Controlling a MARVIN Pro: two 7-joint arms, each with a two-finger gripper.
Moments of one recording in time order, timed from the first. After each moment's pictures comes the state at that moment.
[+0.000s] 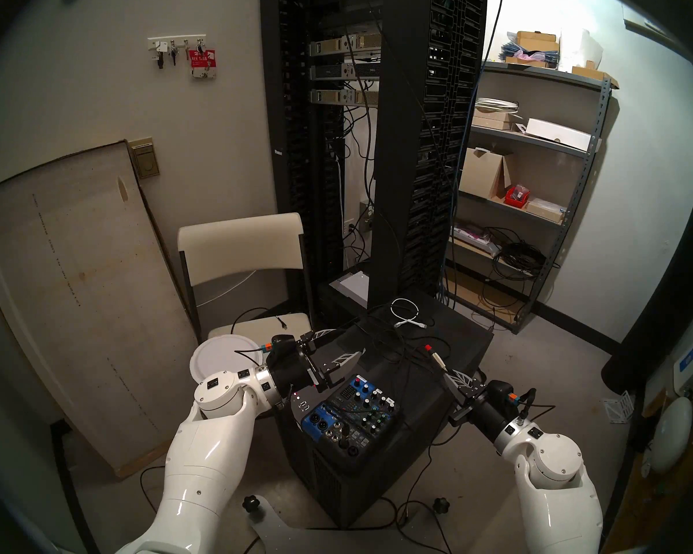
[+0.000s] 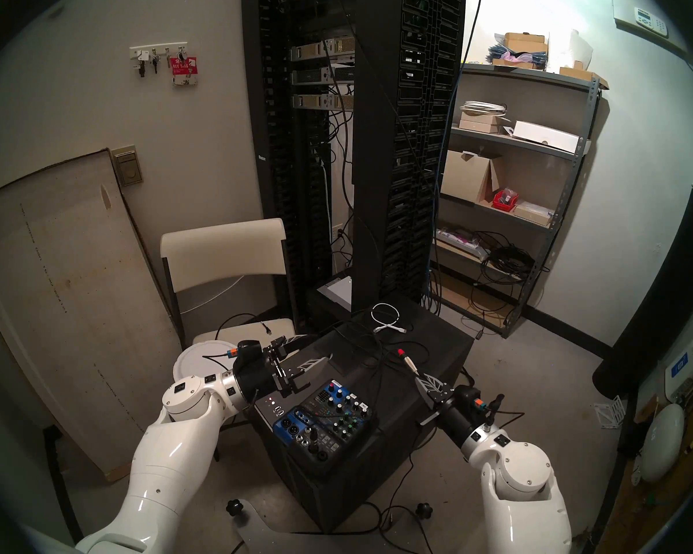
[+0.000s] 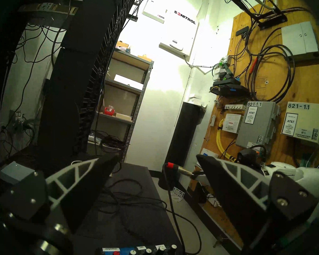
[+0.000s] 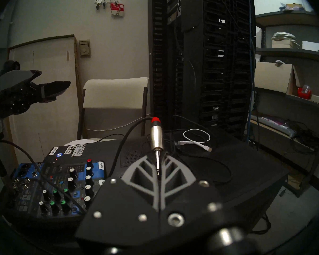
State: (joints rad) left arm 1.50 -1.51 -1.61 -1.32 -0.32 0.03 -1.16; right arm -1.91 -1.44 1.82 -1.70 0.12 -0.10 0.66
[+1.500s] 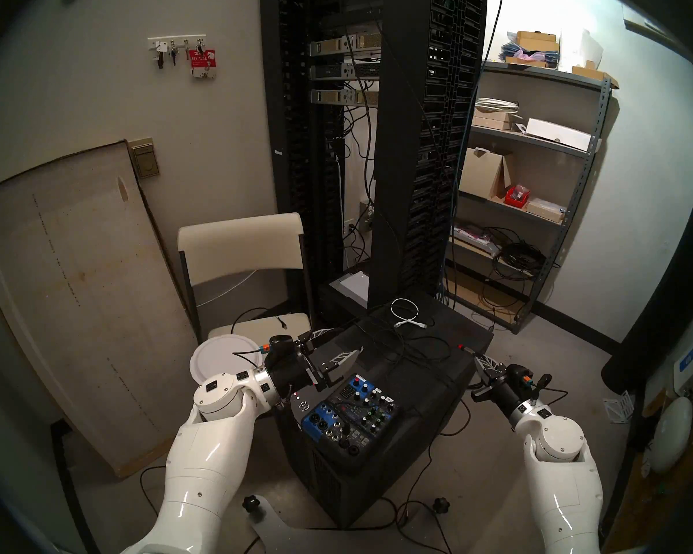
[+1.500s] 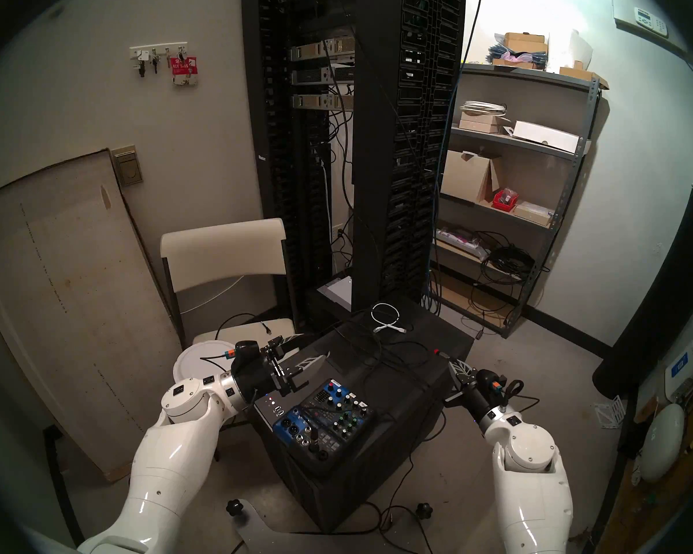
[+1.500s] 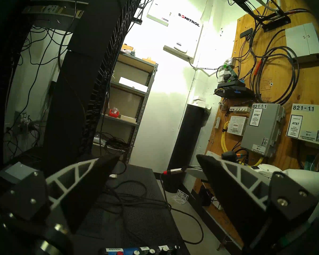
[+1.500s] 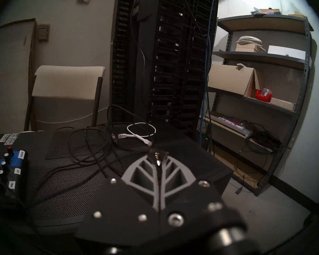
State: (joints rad) left arm 1.51 -1.52 -1.63 -1.32 -0.32 0.01 -1.14; right arm -1.70 -1.41 1.89 -1.42 0.00 -0.21 0.52
